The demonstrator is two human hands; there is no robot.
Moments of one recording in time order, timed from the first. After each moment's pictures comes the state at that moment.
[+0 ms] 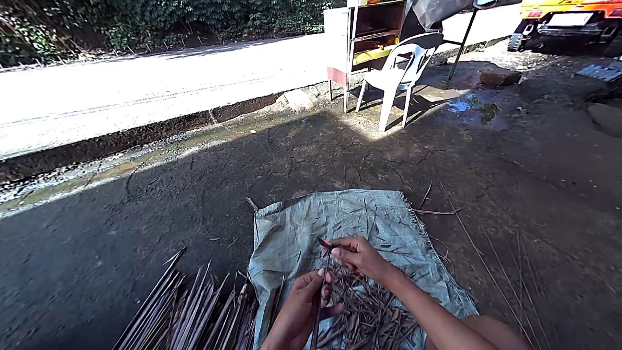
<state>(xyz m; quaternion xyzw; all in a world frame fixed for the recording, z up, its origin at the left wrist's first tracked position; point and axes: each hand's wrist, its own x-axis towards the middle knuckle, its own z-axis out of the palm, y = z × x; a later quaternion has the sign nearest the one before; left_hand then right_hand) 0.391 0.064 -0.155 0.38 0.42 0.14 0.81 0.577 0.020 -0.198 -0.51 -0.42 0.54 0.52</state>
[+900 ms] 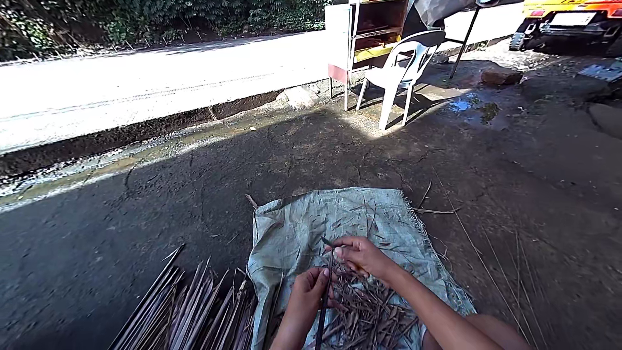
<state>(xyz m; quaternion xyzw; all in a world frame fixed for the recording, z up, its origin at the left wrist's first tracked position) 0.394 0.058 -0.162 0.57 0.44 0.14 0.68 0.582 0.012 -0.188 -0.55 -0.39 0.59 0.44</state>
